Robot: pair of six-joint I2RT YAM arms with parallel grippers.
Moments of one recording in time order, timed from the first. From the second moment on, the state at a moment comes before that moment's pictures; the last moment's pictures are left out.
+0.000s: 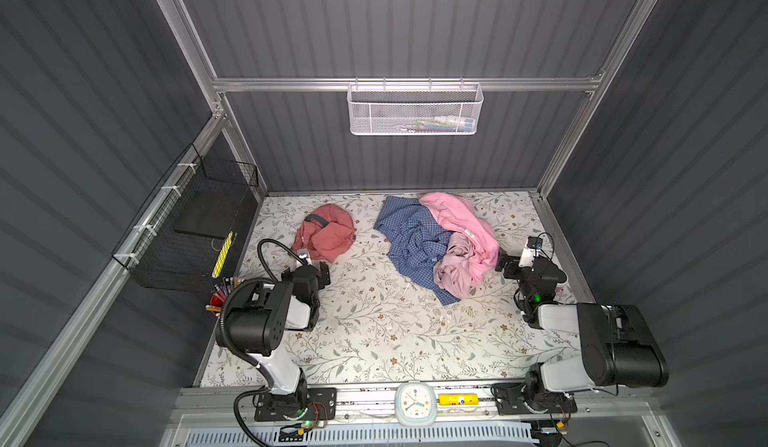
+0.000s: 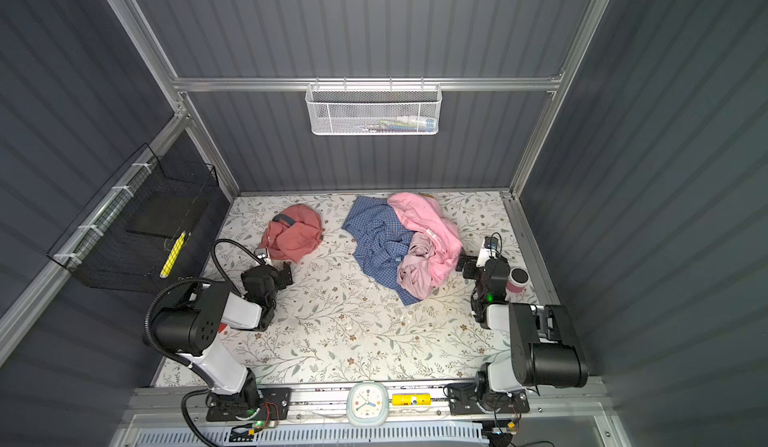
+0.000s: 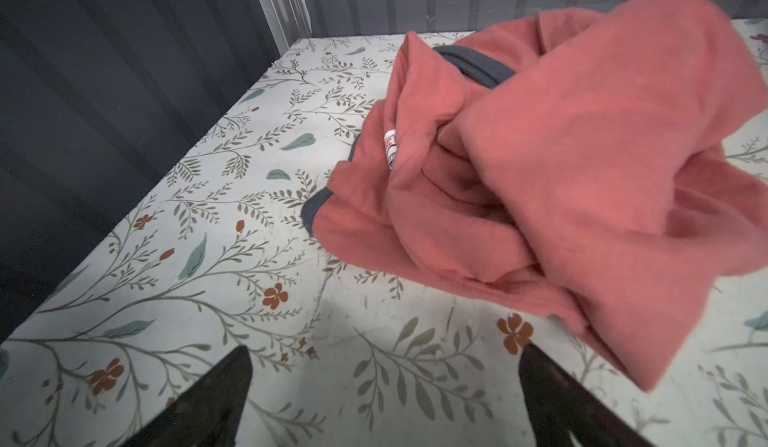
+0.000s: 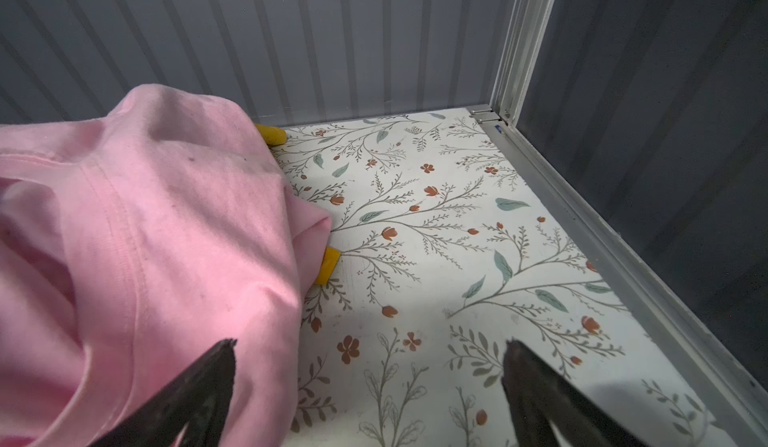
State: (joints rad) left arm -0.12 1.72 0.39 0.92 -0.36 -0.01; right arm -0.06 1.46 0.32 0.88 0.01 0.04
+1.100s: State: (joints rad) left arm -0.11 1.72 0.45 0.86 -0.32 -0.01; right arm -0.06 1.46 0.32 0.88 0.01 0.04
